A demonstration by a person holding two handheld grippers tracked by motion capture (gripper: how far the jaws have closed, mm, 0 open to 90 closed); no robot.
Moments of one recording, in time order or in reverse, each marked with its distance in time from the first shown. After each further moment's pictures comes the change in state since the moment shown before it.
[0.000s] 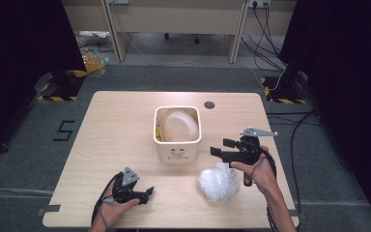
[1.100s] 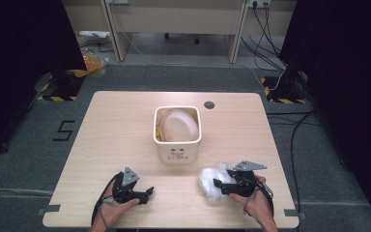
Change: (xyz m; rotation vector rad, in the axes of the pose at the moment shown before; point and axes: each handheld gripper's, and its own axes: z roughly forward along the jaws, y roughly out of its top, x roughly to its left) left arm 0.000 0.000 0.000 -0.002 0.000 -0.002; right arm 0.003 -0.096 0.010 0.189 -0.181 -0.082
